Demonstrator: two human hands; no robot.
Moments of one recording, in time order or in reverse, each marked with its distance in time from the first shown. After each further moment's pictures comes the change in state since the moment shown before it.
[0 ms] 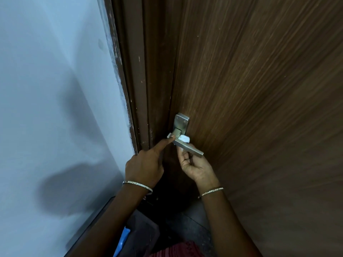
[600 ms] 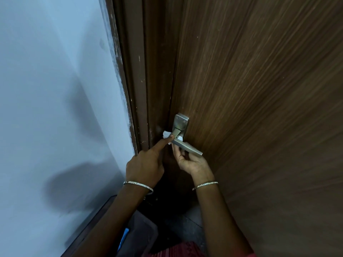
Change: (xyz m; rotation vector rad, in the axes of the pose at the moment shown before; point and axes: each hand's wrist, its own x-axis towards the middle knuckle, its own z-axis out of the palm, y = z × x) left_hand -0.001 0.003 0.006 -0.038 0.016 -0.042; right_hand 0.000 -0.006 0.015 0.224 0.115 0.210
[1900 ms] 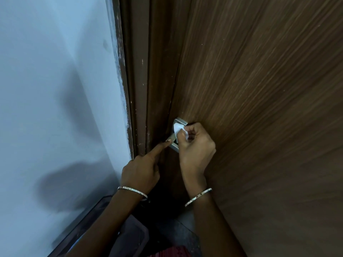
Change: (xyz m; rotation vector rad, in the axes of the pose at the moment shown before) left_hand -0.004 -0.003 0.009 -0.045 0.017 -0.017; right_hand -0.032 0.034 0.015 -1.688 0.234 -1.956
